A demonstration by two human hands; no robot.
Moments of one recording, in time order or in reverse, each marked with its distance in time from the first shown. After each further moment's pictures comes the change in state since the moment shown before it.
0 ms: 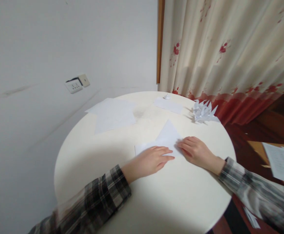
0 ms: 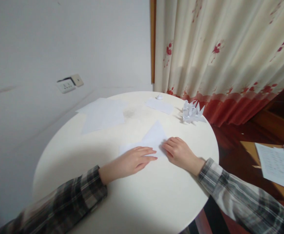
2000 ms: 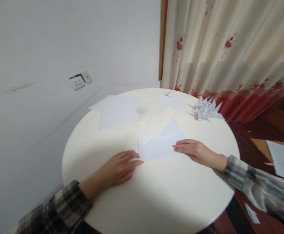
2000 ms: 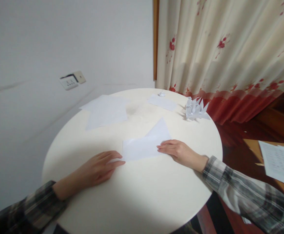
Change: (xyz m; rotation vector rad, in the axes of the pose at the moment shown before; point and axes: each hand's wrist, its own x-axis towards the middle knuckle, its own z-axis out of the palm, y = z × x) left_hand -0.106 -0.010 -0.027 0.129 0.040 -0.063; right_hand -0.006 0.001 0.007 0.269 -0.082 -0.166
